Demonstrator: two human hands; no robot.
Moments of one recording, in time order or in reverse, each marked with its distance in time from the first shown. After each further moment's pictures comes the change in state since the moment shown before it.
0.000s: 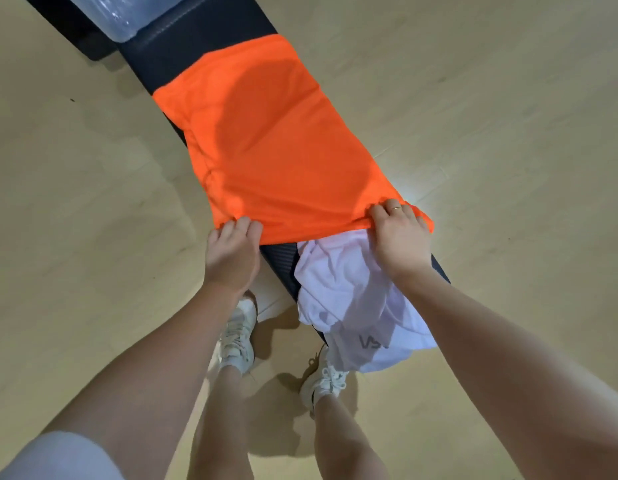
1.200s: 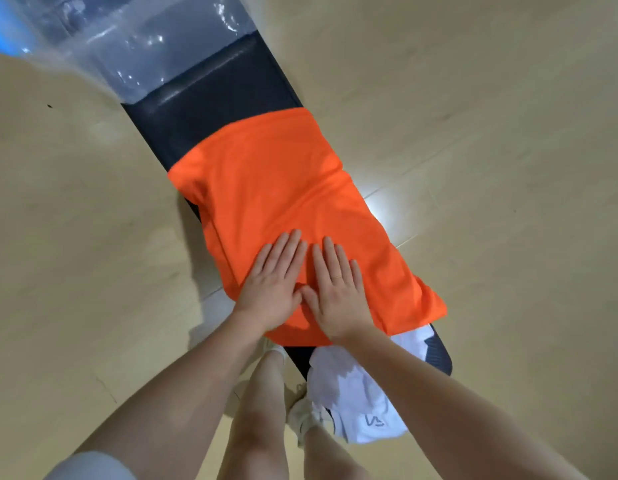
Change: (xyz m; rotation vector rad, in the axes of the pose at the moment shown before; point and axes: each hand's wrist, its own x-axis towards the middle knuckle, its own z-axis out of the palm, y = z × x) left_hand 0.084 -0.003 -0.005 -0.108 -0.081 0.247; right_hand 0.053 -0.091 0.007 0.216 -0.216 -0.154
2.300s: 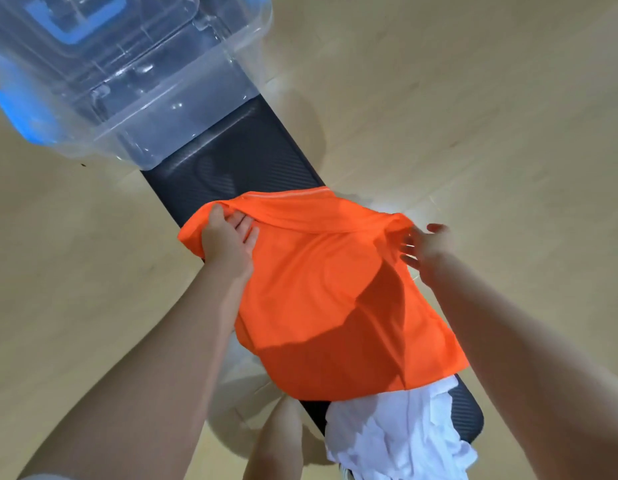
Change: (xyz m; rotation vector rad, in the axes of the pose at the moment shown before) left_hand 0.104 -0.059 -0.117 -2.048 0.529 -1.167; right_hand 0.123 0.108 -0.084 1.169 0.223 1.014
